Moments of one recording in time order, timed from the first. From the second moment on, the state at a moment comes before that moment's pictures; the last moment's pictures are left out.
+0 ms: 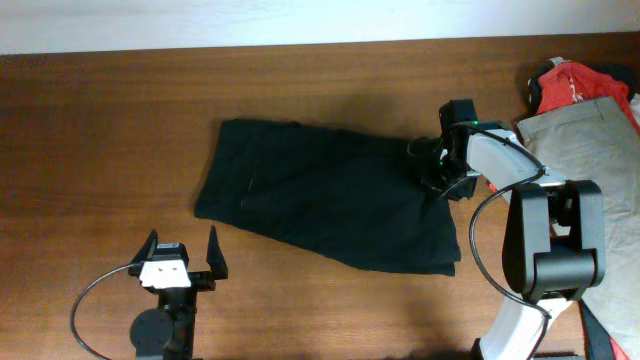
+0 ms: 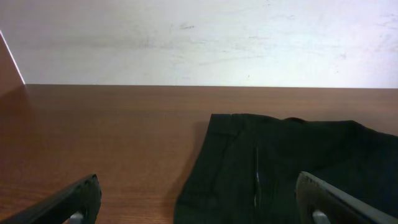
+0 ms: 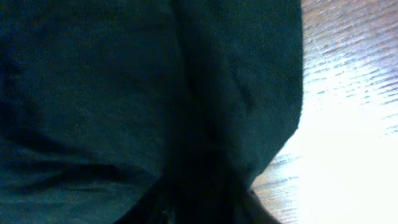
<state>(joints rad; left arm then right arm) 0.01 0.01 0.02 -0.09 -0.01 -0.02 0.04 1.99 1.30 -0.80 -0.04 0.40</state>
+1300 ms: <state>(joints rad) 0.01 0.01 0.01 -0.01 0.24 -0.07 -0.25 2.00 1.82 -0.93 0.35 0.39</state>
